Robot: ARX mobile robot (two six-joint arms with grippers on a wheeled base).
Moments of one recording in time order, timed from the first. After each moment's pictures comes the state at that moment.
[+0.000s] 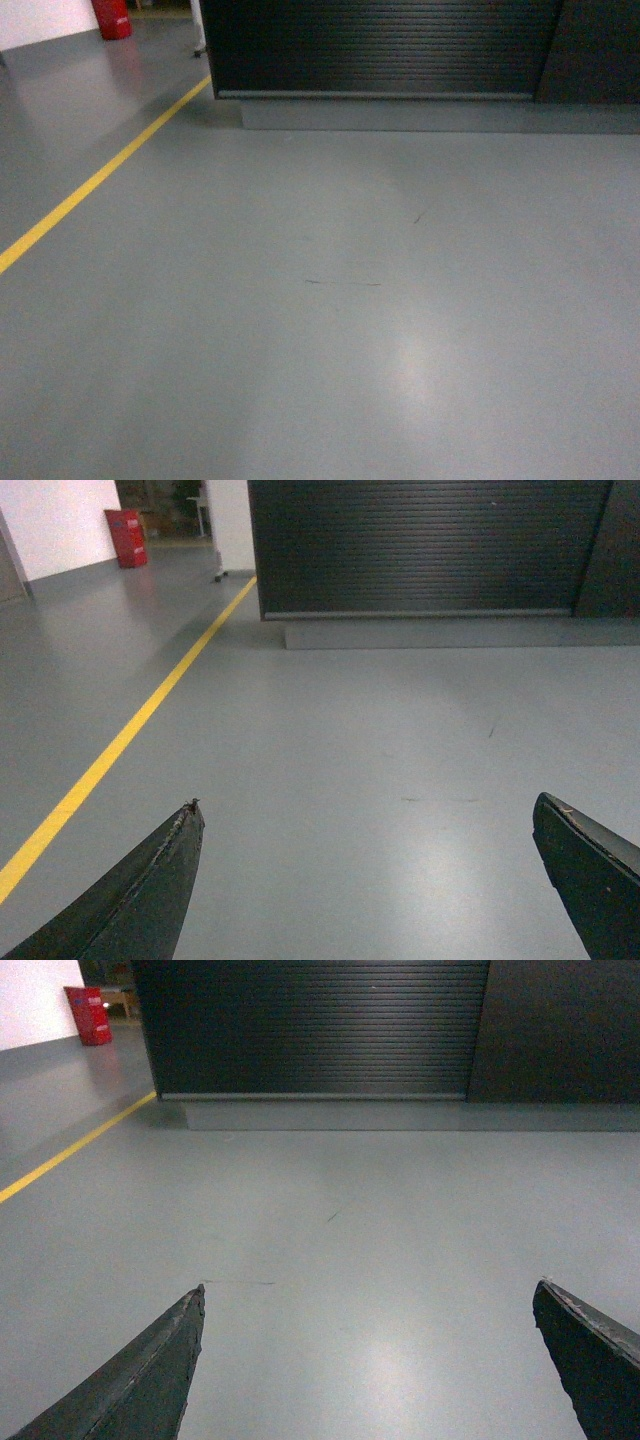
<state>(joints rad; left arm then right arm) 0.00 0.01 0.01 0.00 0.00 0.00 0.00 0.00 0.01 0.00 0.00 0.00</state>
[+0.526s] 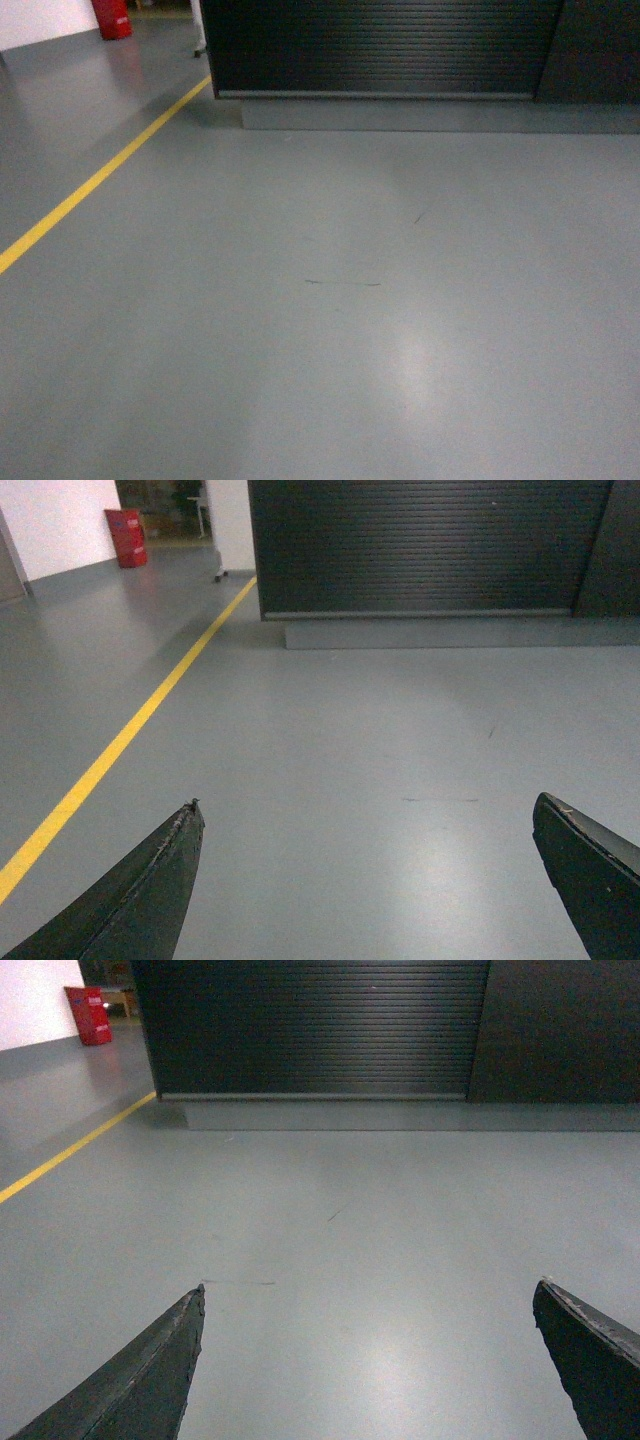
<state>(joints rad) 0.00 0.01 0.01 0.00 0.00 0.00 0.00 0.00 0.01 0.00 0.00 0.00</state>
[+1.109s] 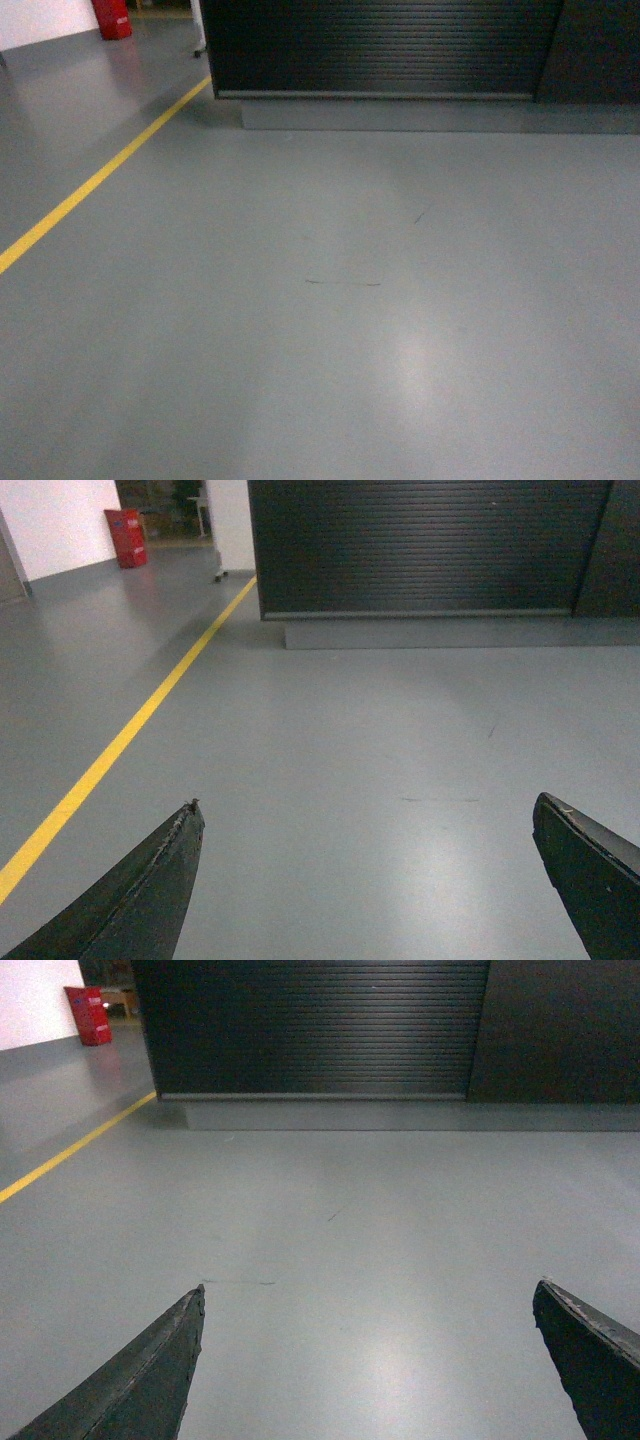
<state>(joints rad) 0.00 0.01 0.01 0.00 0.00 0.00 0.00 0.00 0.01 0.00 0.00 0.00</state>
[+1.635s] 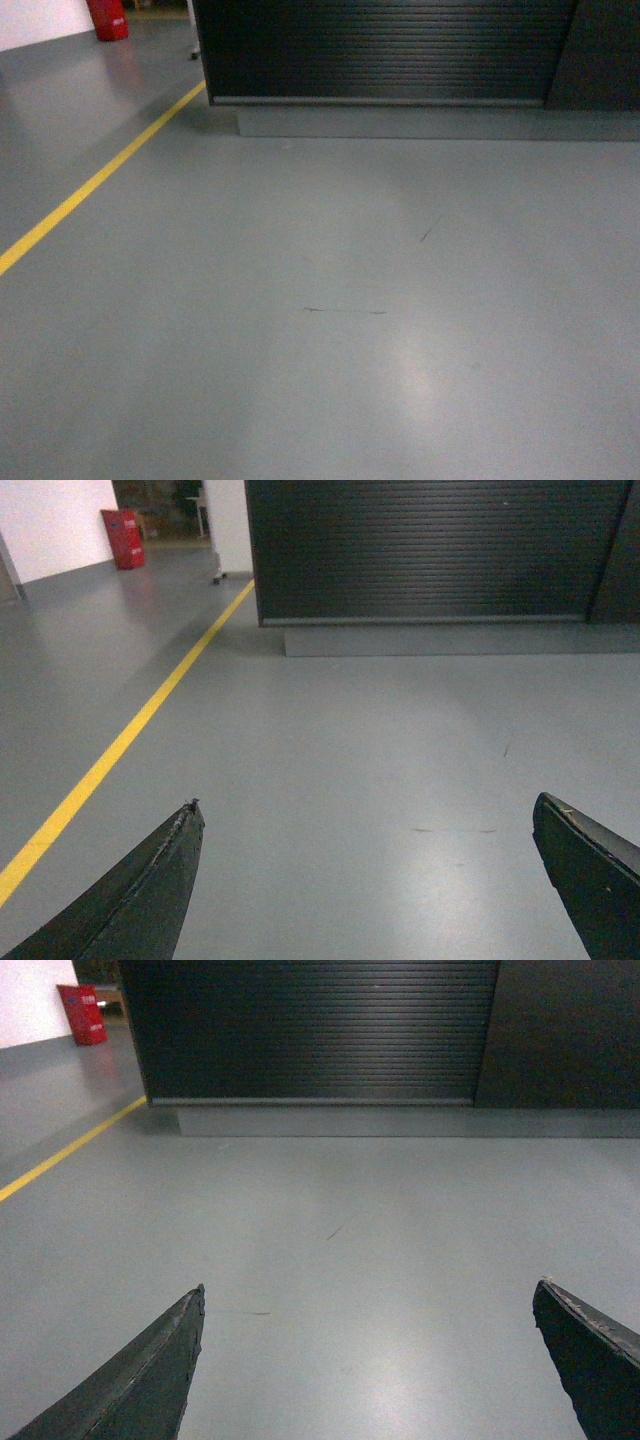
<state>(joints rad) 0.00 0.01 0.01 0.00 0.00 0.00 0.00 0.00 0.01 -0.01 0.00 0.00</state>
